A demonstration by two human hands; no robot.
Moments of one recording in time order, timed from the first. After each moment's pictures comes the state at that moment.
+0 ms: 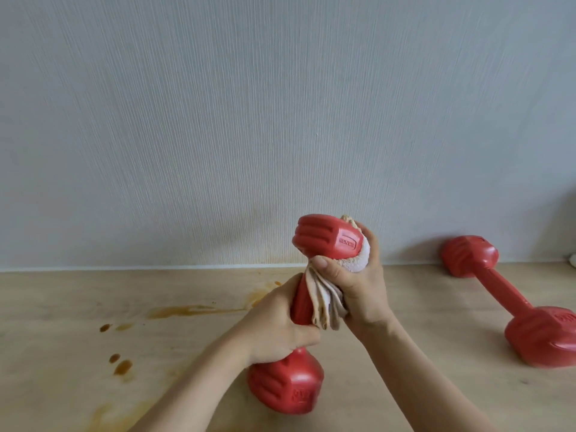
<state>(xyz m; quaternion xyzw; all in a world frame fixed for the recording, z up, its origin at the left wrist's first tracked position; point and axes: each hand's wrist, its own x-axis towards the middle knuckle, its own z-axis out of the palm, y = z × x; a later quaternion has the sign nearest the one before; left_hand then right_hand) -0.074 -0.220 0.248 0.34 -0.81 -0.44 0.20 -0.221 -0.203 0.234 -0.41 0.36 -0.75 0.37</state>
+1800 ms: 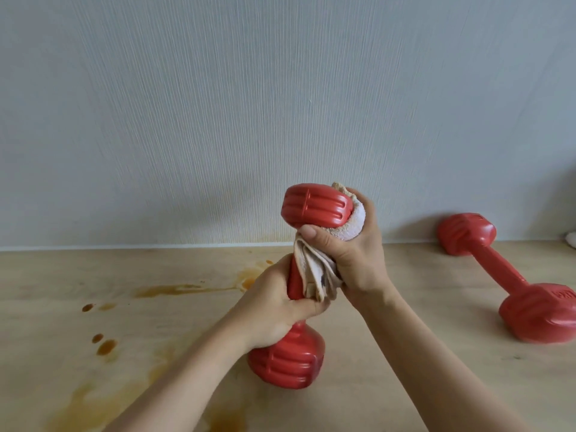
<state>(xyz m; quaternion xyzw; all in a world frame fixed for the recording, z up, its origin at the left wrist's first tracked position) -0.084 -0.215 0.238 0.33 -0.79 -0.45 0.27 -0.225 -0.199 0.248 -0.44 0.42 -0.73 0.32</state>
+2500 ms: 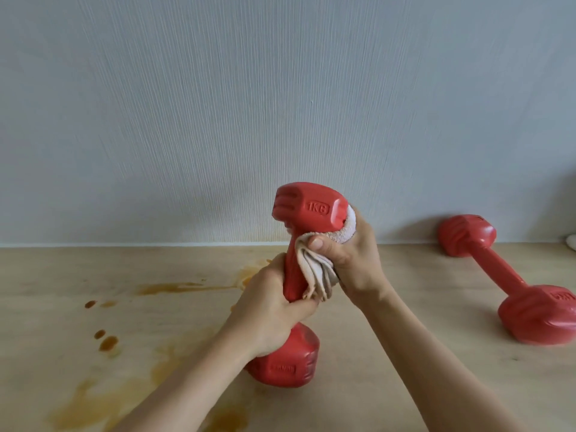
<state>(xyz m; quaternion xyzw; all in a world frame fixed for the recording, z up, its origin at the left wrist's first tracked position) -0.083 -0.210 0.230 0.36 -0.77 -0.41 0.32 -0.232 -0.208 0.240 -0.52 0.39 -0.68 0.34</state>
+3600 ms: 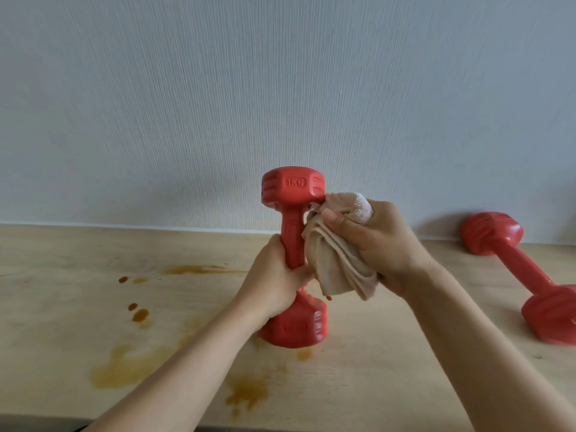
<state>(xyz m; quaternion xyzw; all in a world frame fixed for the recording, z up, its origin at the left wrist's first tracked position) -0.074 -0.233 0.223 0.41 -0.71 -0.44 0.37 -0.218 -0.181 0.277 -0.54 0.50 -0.58 0.35</state>
